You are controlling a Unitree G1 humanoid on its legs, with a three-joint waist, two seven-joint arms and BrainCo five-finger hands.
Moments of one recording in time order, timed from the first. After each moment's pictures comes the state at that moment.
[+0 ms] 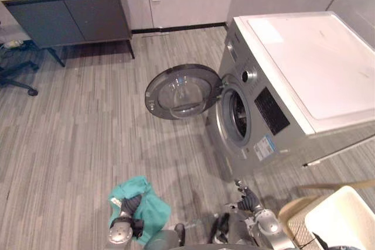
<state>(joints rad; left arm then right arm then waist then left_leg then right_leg) 0.15 0.17 -0.06 0.66 0.09 -0.20 0.11 0.09 -0.13 0.11 0.72 -0.16 -0.15 0.02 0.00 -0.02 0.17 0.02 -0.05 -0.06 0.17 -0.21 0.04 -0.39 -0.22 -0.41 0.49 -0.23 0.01</state>
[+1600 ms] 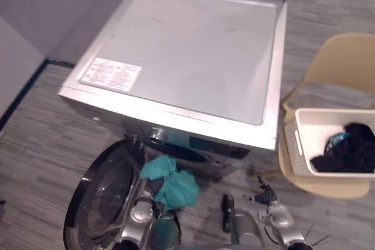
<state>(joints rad) -0.07 0.13 -0.12 0.70 0.11 -0.20 0.12 -0.04 -0.17 -0.01 0.83 -0.13 -0.15 -0.13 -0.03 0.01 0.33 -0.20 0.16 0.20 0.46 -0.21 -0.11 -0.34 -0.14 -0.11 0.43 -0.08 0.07</state>
